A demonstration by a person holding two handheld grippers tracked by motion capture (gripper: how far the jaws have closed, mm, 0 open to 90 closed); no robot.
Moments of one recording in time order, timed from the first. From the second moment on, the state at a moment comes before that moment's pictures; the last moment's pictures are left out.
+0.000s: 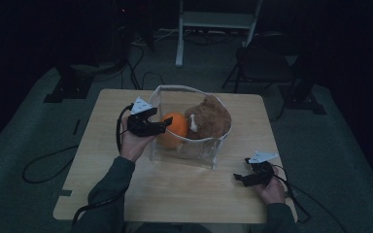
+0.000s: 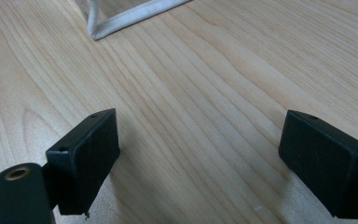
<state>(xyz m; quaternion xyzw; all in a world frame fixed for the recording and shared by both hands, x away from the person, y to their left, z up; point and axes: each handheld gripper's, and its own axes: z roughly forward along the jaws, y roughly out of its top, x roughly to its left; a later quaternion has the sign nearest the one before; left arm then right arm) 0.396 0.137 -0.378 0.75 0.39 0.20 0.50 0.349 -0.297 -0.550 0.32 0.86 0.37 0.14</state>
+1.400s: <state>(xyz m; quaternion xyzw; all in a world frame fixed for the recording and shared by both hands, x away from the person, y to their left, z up) 0.373 0.194 -0.389 0.71 0.41 0.22 0.53 0.349 -0.297 -0.550 0.32 0.86 0.37 0.14</state>
